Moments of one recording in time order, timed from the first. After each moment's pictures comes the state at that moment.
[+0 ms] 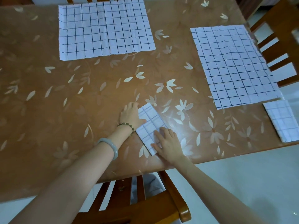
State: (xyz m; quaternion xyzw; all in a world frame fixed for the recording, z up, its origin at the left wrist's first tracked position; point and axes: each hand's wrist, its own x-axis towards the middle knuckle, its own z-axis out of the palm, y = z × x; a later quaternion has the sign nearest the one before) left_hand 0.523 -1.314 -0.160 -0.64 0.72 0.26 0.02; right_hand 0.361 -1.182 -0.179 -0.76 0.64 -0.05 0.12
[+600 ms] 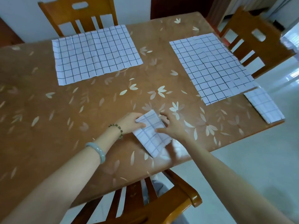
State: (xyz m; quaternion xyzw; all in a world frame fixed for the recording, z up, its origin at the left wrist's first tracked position) left_hand 0.548 -1.321 -0.091 -0.46 0.77 0.44 0.04; right_hand 0.351 -1.226 -0.110 -0.45 0.69 -0.29 0.49
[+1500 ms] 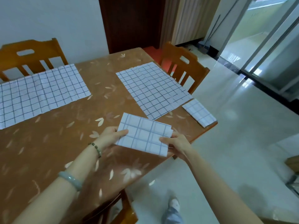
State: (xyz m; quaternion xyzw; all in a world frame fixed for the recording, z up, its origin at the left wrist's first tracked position) left_hand 0.392 -1.262 -0.027 -0.50 0.55 0.66 -0.10; right_hand 0.174 -1.105 -0.038 -0.13 0.65 -0.51 0.55
